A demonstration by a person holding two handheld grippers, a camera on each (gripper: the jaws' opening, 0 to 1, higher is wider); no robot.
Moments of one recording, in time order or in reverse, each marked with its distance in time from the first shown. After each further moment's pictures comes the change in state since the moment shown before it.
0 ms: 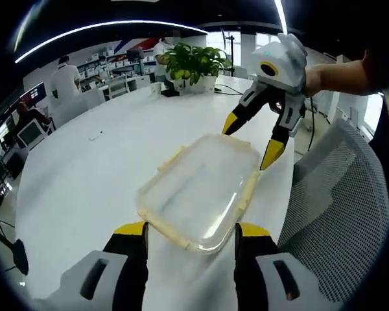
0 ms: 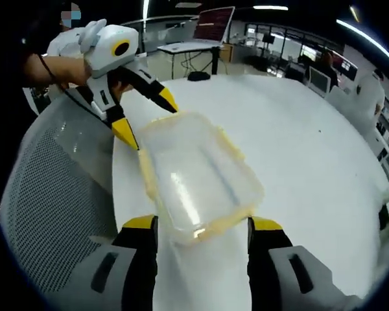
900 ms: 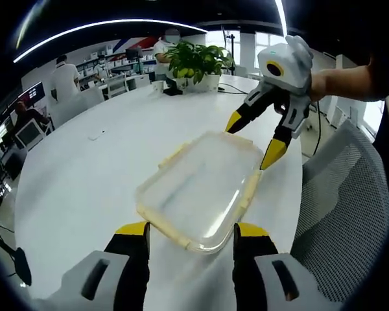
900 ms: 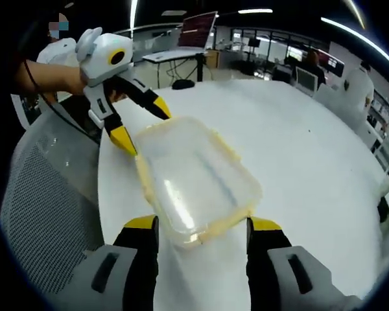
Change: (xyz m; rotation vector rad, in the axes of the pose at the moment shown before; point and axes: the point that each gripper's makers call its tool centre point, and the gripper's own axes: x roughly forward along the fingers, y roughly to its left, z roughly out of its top) left arm 0.015 0.030 0.006 0.007 0.010 -0.014; right arm 0.014 -0.024 0.014 0.047 -0.035 -0.032
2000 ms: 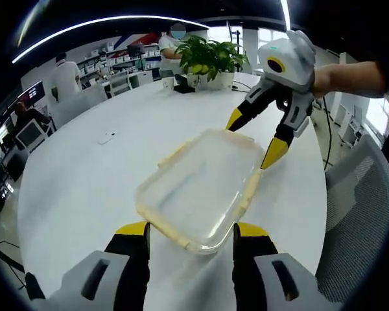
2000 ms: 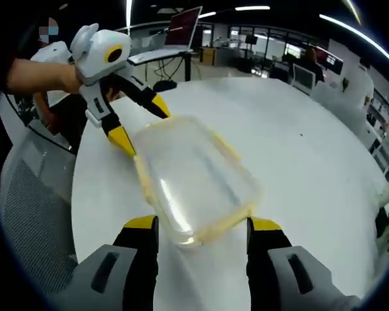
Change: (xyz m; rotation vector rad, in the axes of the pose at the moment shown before) left arm 0.035 0.063 0.026 0.007 0.032 0.016; right arm 0.028 -0.066 0.028 0.006 0.019 -0.013
